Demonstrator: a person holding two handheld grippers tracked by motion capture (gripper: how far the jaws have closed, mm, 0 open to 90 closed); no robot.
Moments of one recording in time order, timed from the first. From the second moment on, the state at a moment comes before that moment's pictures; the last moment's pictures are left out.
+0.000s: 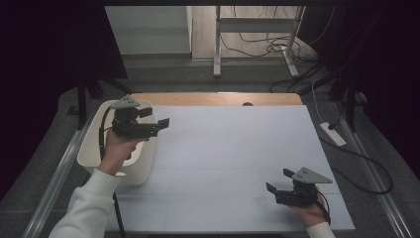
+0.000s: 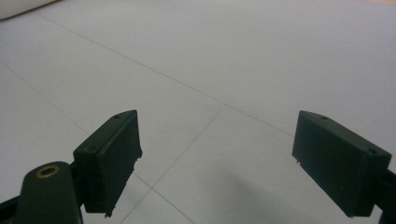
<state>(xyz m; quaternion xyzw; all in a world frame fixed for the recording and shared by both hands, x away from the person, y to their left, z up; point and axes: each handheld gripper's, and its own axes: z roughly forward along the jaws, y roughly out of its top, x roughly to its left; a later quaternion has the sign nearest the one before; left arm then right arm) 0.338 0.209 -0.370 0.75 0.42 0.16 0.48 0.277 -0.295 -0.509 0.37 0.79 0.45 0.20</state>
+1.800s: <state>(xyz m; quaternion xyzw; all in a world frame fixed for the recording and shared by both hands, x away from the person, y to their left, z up) 0.253 0.144 -0.445 0.80 0.33 0.08 0.49 0.275 -0.296 -0.508 0.37 0.79 0.45 0.21</state>
